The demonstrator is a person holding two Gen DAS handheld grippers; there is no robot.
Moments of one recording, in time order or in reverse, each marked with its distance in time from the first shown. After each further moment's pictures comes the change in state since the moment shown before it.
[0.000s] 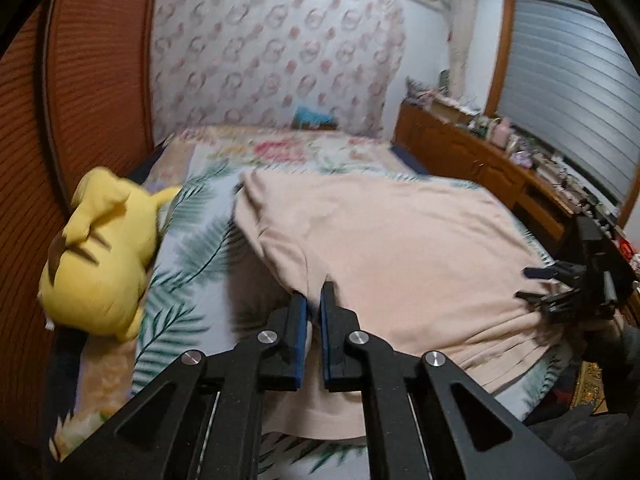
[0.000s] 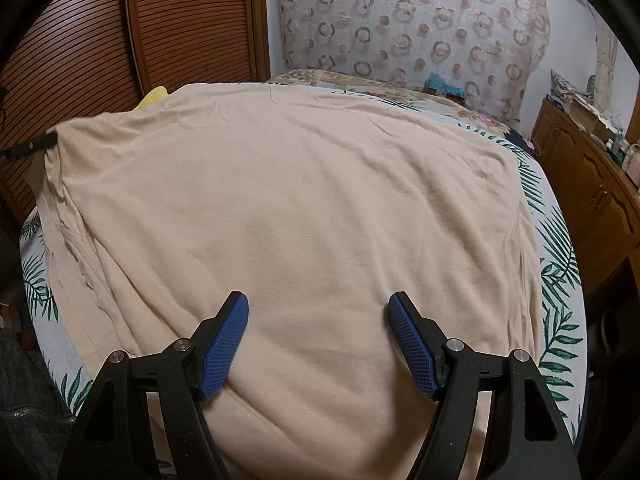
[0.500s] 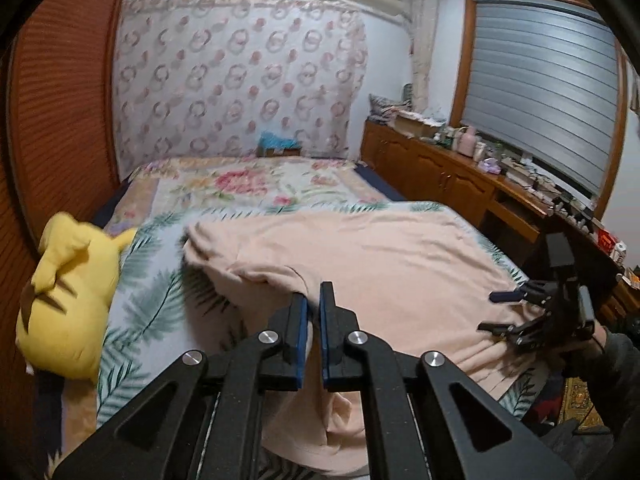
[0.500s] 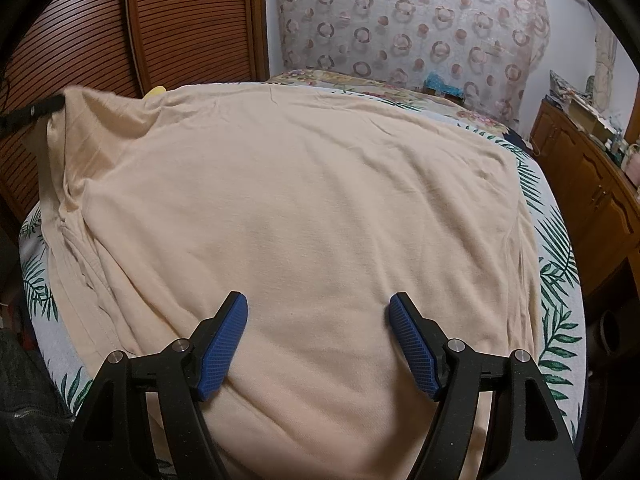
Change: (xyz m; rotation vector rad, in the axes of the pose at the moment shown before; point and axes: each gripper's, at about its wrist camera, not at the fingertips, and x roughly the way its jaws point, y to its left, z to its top) left arm 0.008 -0.045 0.033 0.078 -0.082 -0.094; right arm -0.001 0.000 -0.001 -0.002 0.001 -0.004
